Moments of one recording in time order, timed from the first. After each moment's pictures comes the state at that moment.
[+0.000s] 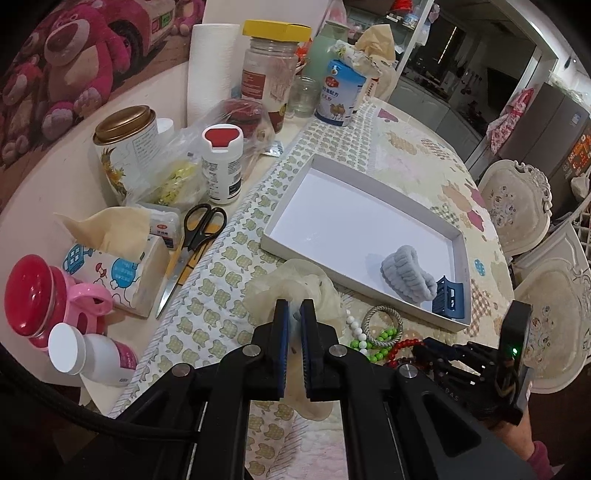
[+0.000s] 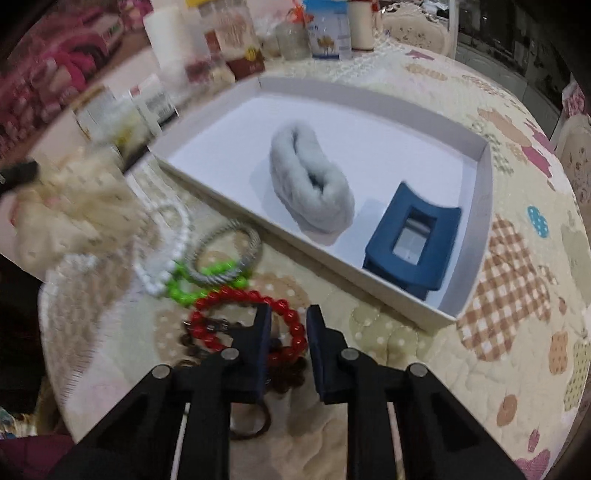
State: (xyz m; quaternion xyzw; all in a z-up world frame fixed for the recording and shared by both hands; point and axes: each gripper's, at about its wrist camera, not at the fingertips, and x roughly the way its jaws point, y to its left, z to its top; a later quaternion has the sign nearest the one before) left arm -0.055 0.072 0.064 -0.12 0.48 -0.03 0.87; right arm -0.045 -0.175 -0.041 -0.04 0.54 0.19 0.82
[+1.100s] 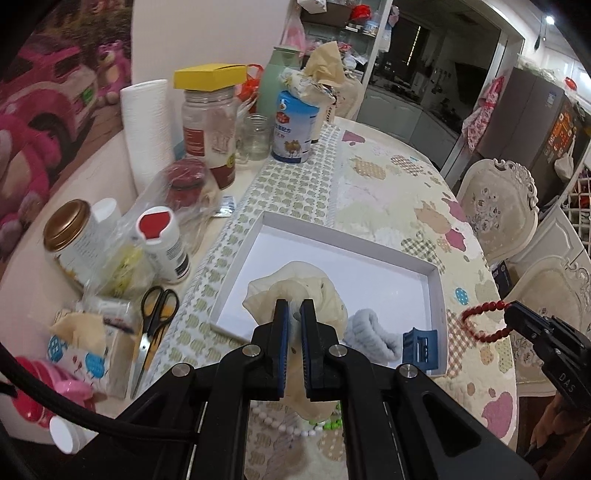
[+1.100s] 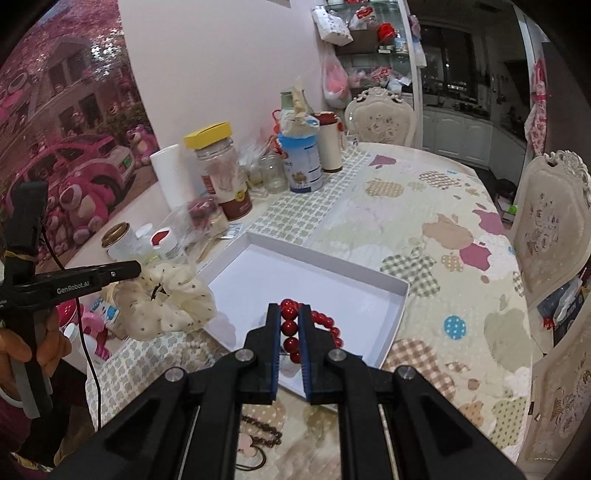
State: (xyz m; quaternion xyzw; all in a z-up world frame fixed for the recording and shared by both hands) left arm 0.014 0.012 0.103 -0.06 0.44 -0.07 0.89; right arm -0.038 -0.225 0.129 0.03 0.38 0.17 0.91
